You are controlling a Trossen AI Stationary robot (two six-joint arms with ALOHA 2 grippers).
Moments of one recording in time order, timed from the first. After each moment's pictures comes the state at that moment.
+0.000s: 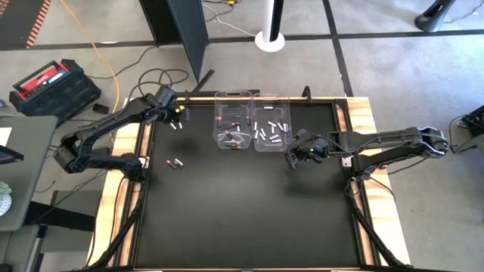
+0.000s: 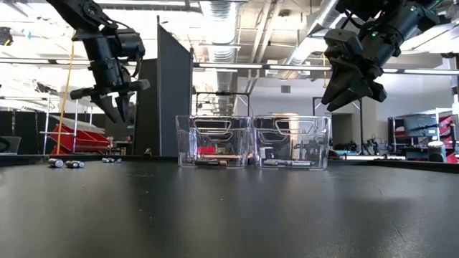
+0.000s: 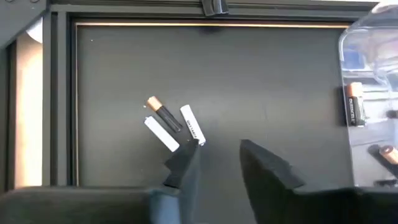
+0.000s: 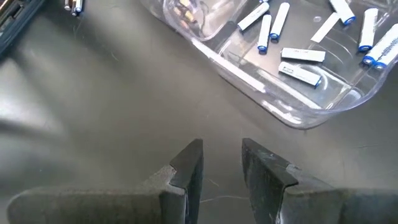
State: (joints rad) left arm 0.87 1.18 0.85 -0.72 -0.21 -0.62; right arm -0.07 1.07 0.68 -0.44 0.18 0.78
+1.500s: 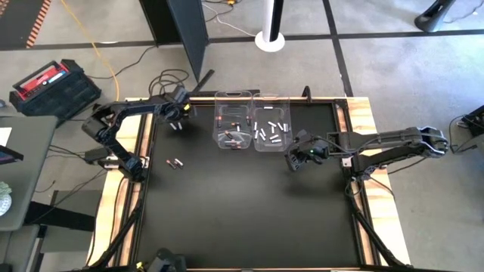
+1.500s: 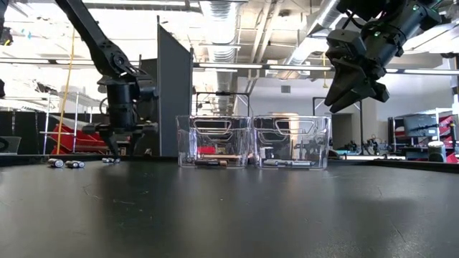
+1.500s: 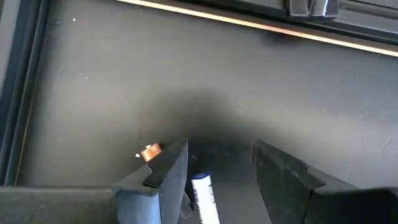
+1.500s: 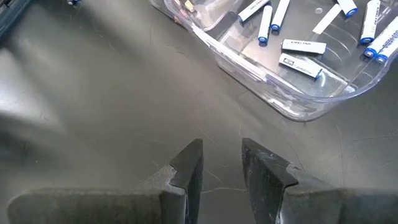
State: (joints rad) left arm 0.96 1.60 0.85 -0.43 -0.27 -0.75; right arm -0.05 1.07 0.68 -0.46 0.18 0.78
